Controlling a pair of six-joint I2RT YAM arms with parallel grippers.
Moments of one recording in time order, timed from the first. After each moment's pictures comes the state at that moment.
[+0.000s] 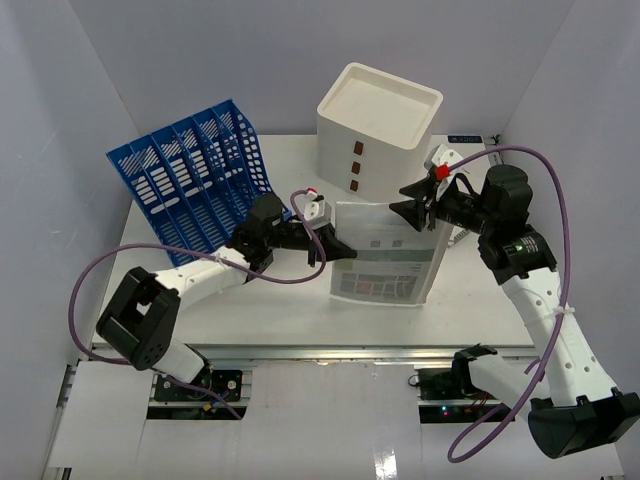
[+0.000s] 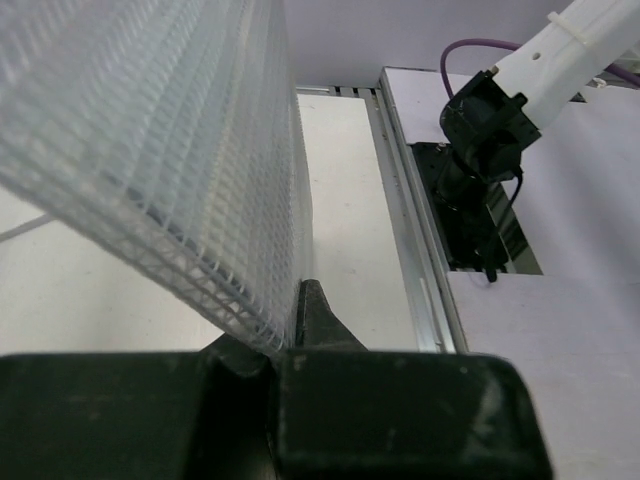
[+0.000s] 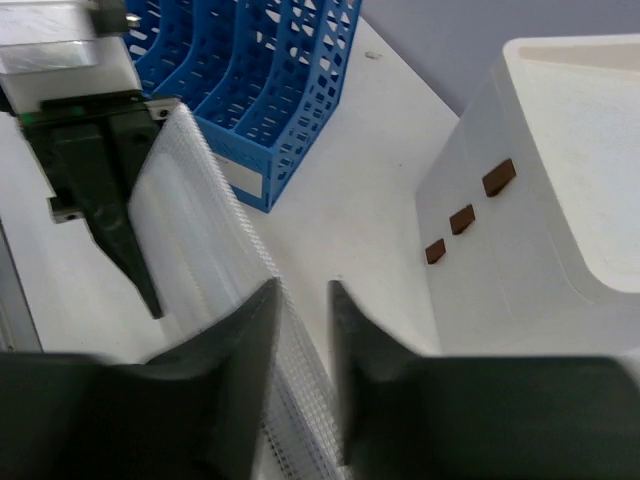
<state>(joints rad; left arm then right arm) -0.64 1.49 0.86 0.60 1.01 -0.04 0.28 0.98 1.12 -0.32 -0.71 -0.29</state>
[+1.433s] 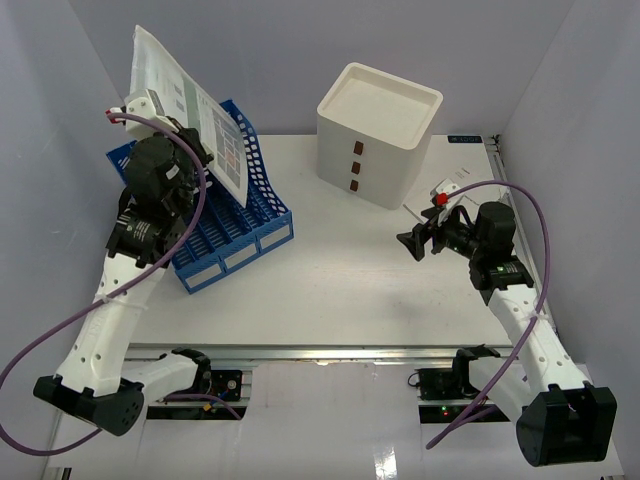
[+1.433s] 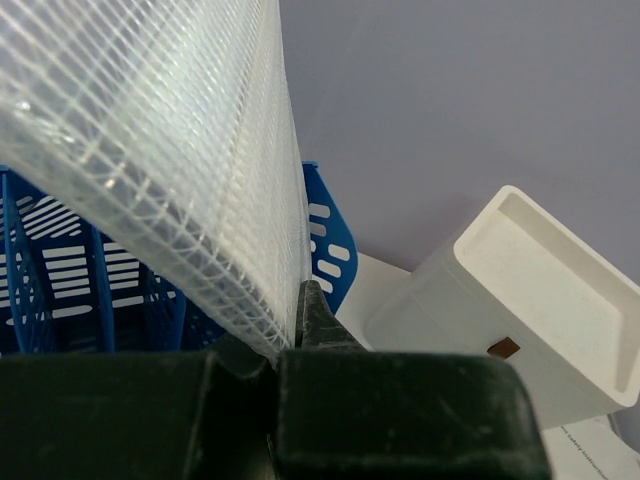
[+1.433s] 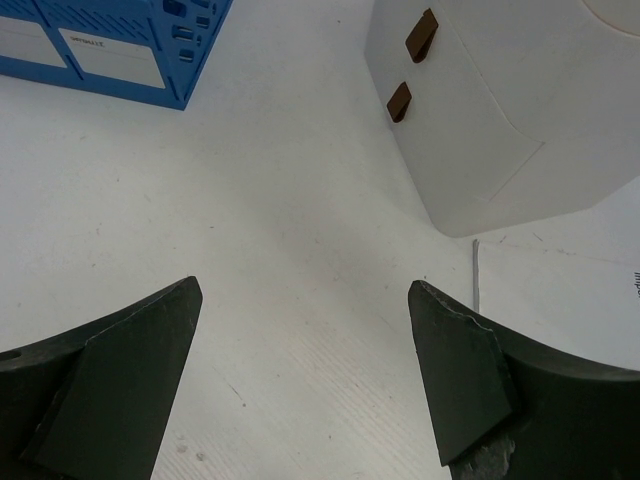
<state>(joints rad) -0.35 1.11 1.45 -0.32 -0.51 -0.36 0.13 0.92 0.69 -0.07 -0.64 -0.28</state>
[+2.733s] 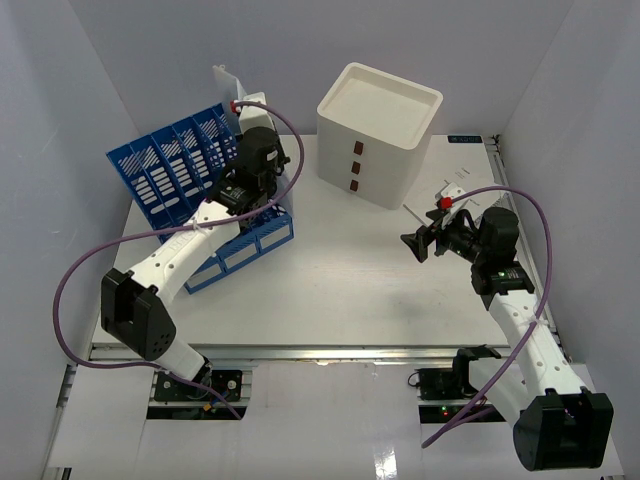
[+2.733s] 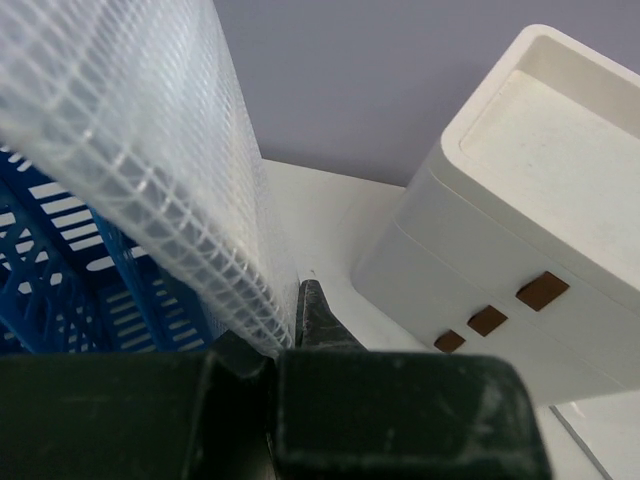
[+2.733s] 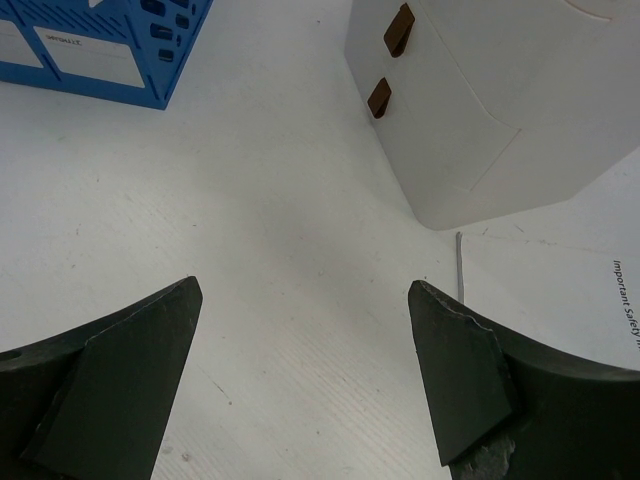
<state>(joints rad) -0.56 1.54 1.42 -0.02 -0.62 -0.26 0.10 0.89 0.64 -0.03 -0.64 -0.28</state>
